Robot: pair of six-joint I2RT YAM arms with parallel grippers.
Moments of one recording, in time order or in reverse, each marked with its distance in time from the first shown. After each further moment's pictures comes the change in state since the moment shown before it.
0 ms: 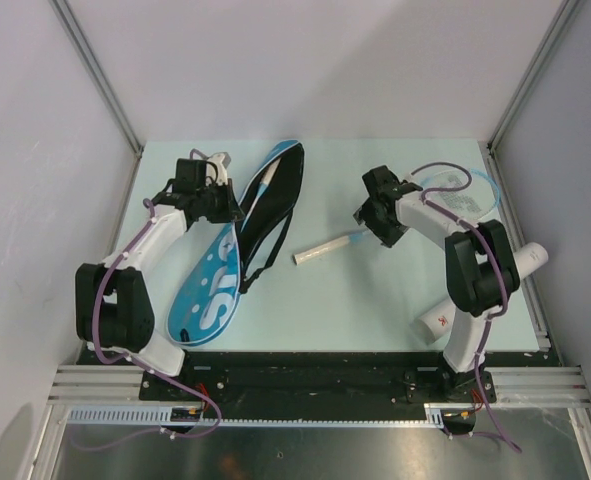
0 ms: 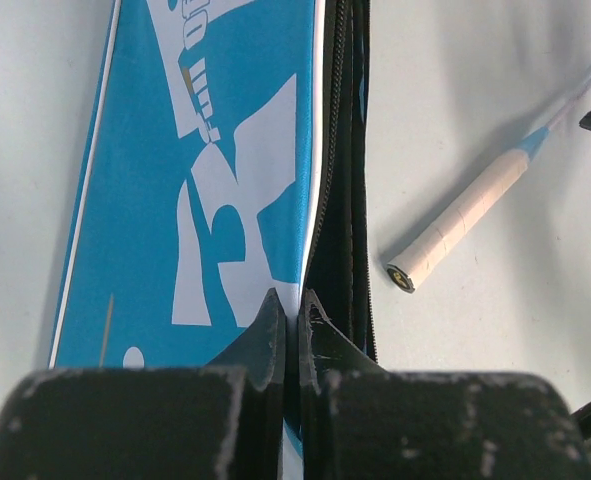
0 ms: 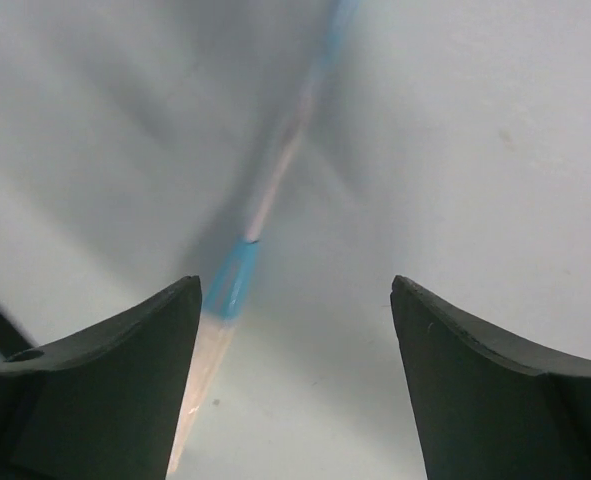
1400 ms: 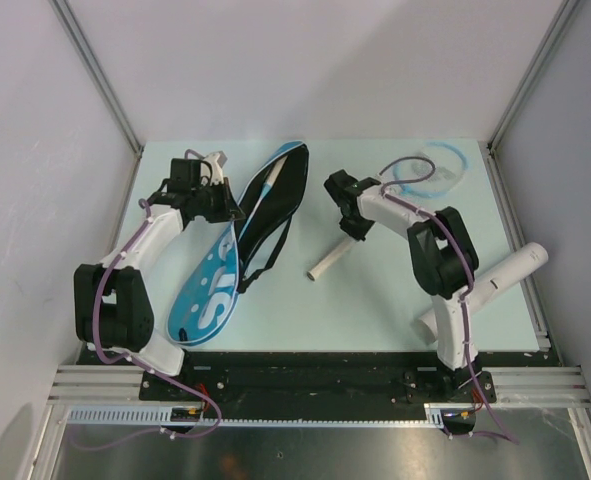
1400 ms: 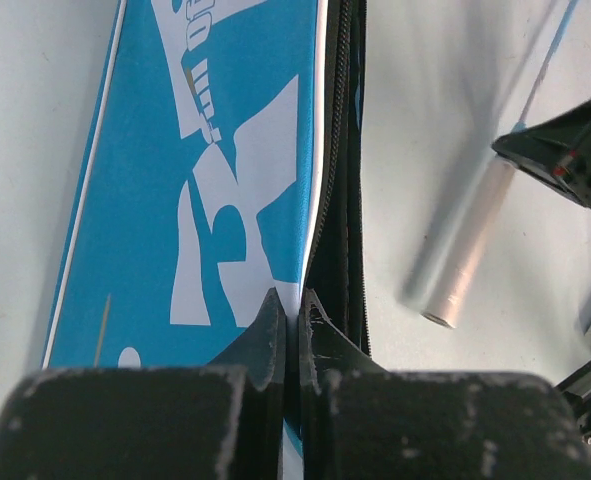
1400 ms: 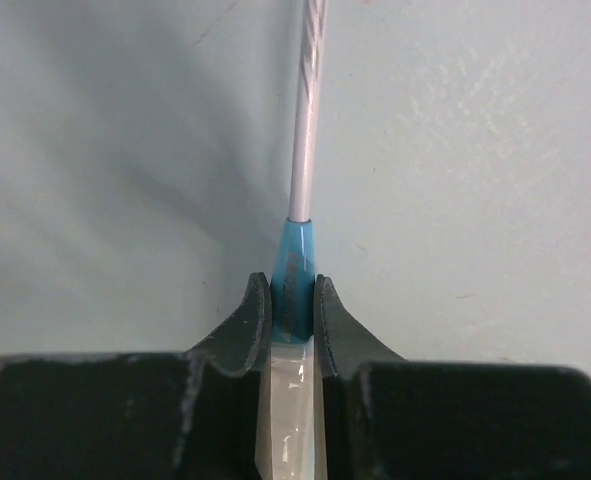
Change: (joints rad) left arm 0.032 0.000 0.000 0.000 0.084 -0.026; right arm 0.130 0.305 0.314 -0.274 0.158 0.237
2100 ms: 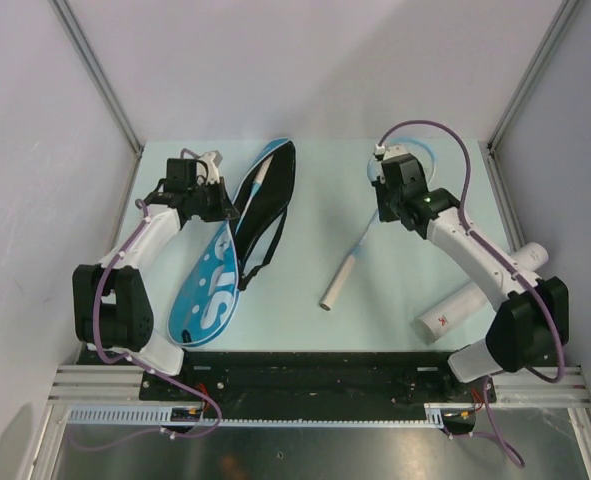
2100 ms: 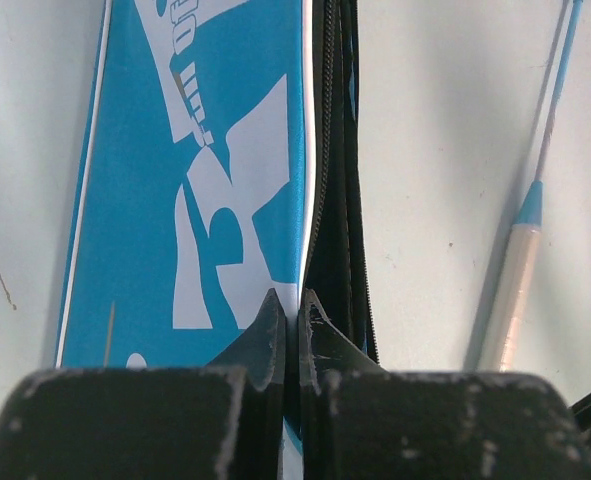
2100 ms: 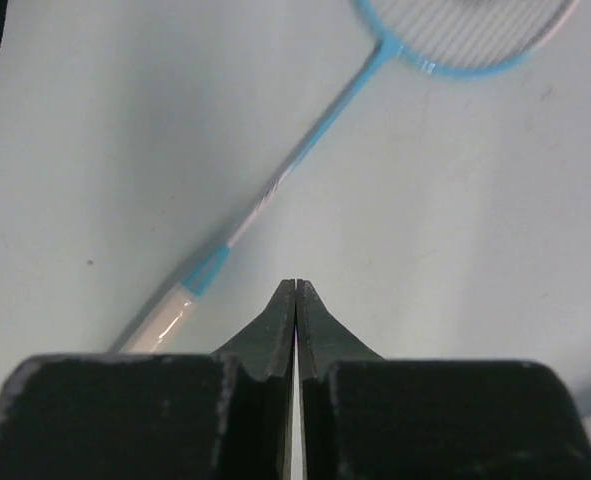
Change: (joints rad) left arm 0.025 0.000 0.000 0.001 -0.027 0.035; right arm -0.071 -0.684 -0.355 0.327 -0.139 -1.225
